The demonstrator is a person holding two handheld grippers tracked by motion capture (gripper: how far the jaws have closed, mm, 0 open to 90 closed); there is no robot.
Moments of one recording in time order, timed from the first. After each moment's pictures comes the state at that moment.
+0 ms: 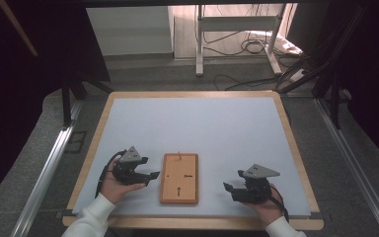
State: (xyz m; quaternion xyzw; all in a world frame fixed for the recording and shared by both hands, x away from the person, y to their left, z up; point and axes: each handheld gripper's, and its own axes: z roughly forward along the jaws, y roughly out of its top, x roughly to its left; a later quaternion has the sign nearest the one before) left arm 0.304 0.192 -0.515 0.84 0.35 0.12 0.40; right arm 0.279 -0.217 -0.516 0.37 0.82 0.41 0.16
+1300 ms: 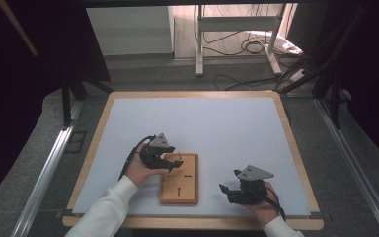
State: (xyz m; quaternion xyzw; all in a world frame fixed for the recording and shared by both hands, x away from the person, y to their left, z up) left arm 0.361 0.127 -0.506 0.87 0.27 0.09 0.40; right arm 0.276 -0.204 -0.515 0.33 0.83 0.41 0.18
